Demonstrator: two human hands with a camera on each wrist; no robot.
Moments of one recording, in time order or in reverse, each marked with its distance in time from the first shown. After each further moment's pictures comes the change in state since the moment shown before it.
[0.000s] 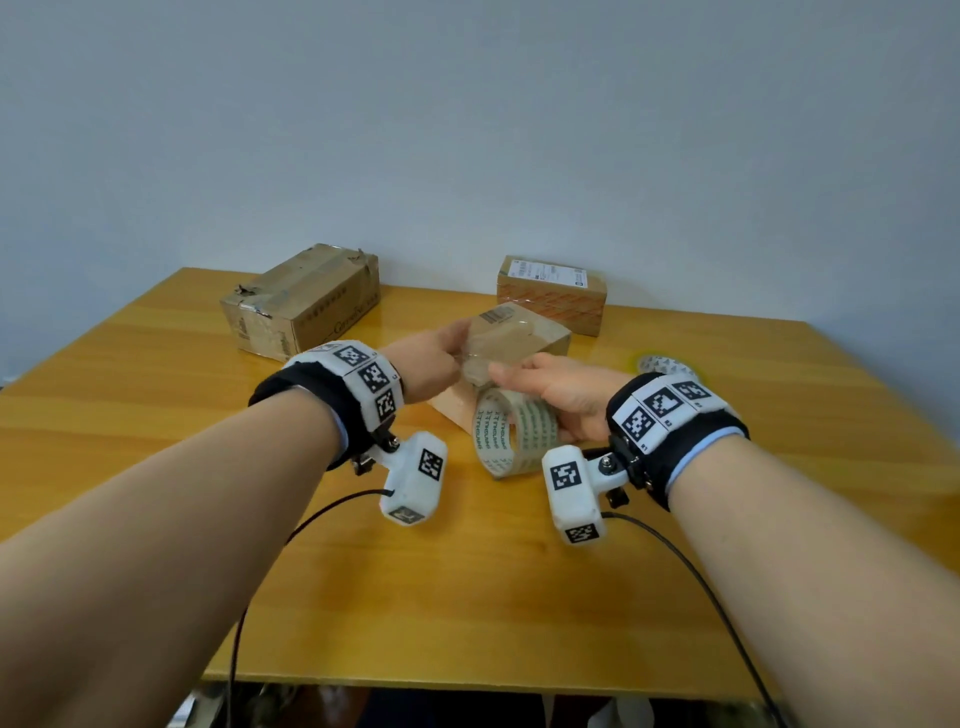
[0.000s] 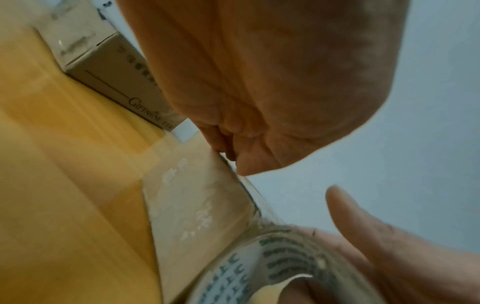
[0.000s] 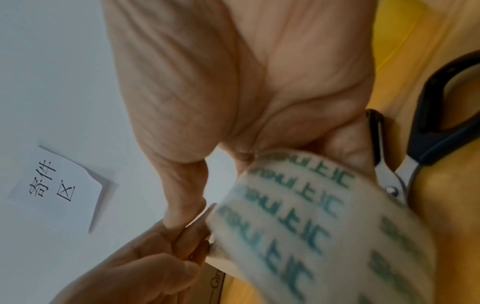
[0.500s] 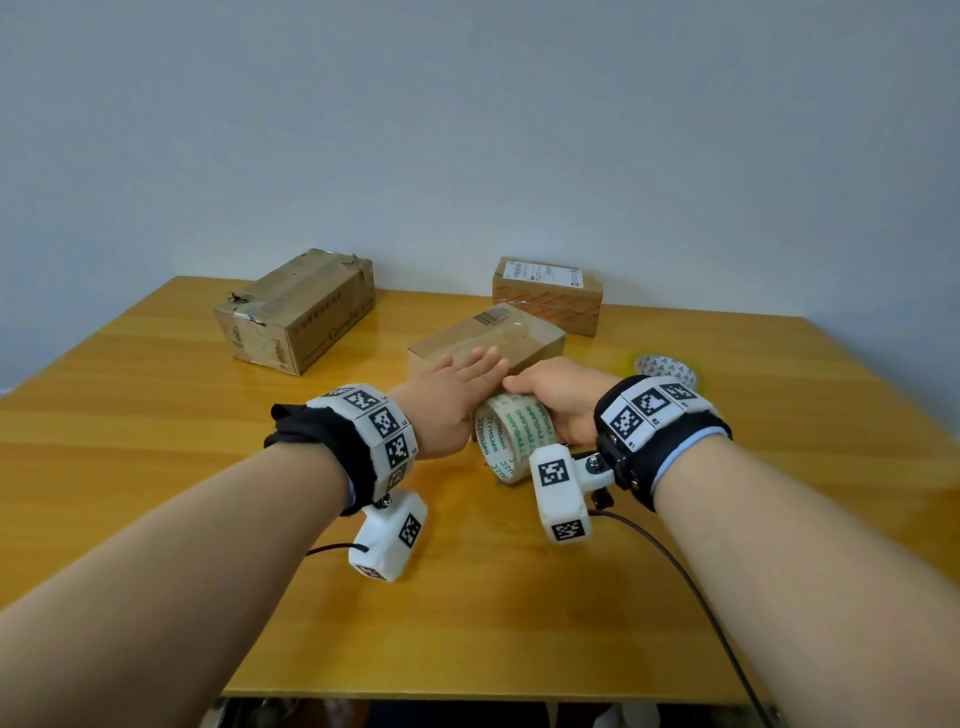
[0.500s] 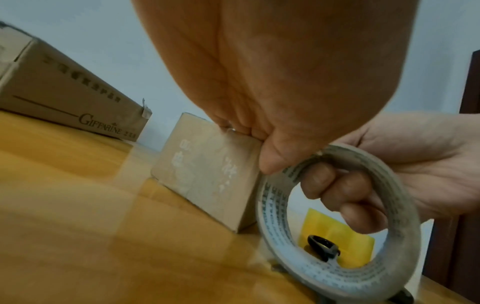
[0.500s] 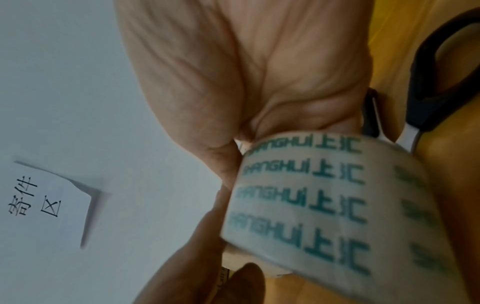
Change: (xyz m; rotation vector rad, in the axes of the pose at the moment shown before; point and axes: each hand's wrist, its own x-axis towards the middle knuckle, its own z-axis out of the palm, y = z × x) left_hand -0.006 -0.006 0.033 0.607 -0.067 0.297; right_hand 0.014 0.003 0.000 0.155 0.127 0.084
